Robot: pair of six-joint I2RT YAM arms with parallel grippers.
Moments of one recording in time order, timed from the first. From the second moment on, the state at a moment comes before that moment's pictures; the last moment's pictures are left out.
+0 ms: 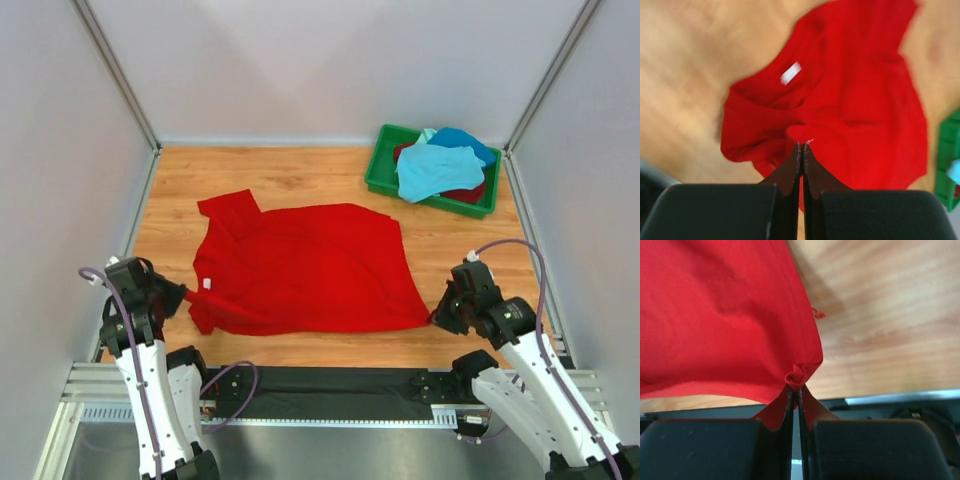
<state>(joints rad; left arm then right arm) 0.39 0.54 0.77 -1.00 0.12 -0.75 0.37 0.66 0.65 -1.02 0.01 0.78</state>
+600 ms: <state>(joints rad) 0.32 0.69 0.76 -1.24 -0.12 -0.85 0.39 0.90 0.62 -1.06 -0.01 0.97</state>
